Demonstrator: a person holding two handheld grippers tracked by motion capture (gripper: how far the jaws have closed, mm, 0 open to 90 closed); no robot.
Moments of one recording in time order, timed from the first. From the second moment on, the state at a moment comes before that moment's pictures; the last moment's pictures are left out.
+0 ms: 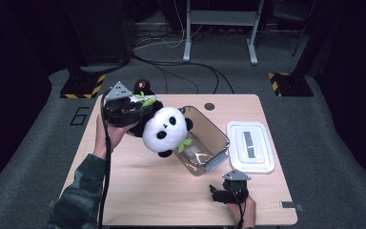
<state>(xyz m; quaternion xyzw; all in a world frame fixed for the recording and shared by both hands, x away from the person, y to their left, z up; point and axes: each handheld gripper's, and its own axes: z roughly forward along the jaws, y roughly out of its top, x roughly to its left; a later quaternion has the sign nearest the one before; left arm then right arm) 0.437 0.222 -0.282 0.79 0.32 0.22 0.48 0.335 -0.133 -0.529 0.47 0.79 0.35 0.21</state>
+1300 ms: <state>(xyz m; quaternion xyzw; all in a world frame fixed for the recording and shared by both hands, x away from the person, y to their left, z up) 0.487 0.132 -0.300 0.82 0.28 0.14 0.47 0.335 -0.133 -0.529 0.47 0.79 0.35 0.21</state>
